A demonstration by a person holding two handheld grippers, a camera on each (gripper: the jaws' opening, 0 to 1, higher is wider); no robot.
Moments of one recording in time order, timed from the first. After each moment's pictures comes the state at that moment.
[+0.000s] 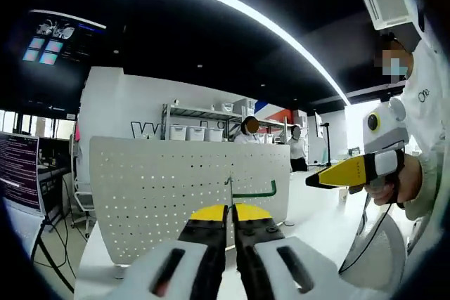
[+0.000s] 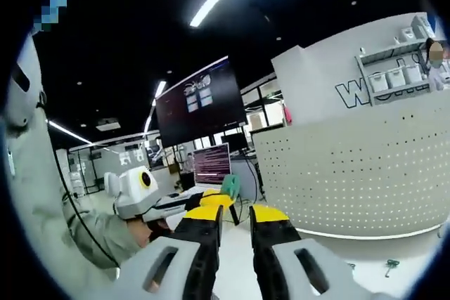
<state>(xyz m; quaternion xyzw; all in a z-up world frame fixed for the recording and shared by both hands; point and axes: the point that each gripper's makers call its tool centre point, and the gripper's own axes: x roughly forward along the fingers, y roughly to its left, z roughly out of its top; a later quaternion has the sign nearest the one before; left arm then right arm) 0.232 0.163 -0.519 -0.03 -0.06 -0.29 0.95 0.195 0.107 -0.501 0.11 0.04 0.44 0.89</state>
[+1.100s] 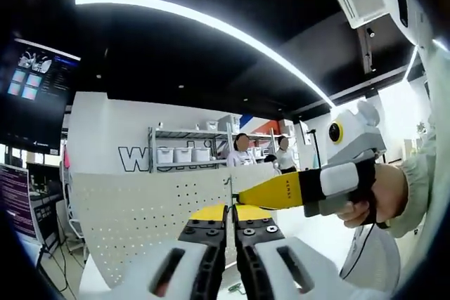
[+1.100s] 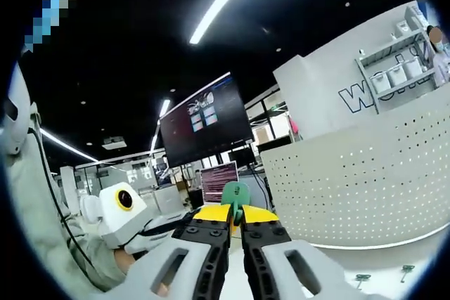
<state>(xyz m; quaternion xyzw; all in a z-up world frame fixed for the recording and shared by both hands) 0.210 0.125 -0.486 0.01 -0.12 -0.32 0.94 0.207 0.119 -0.478 0.15 0.01 0.45 0.88</state>
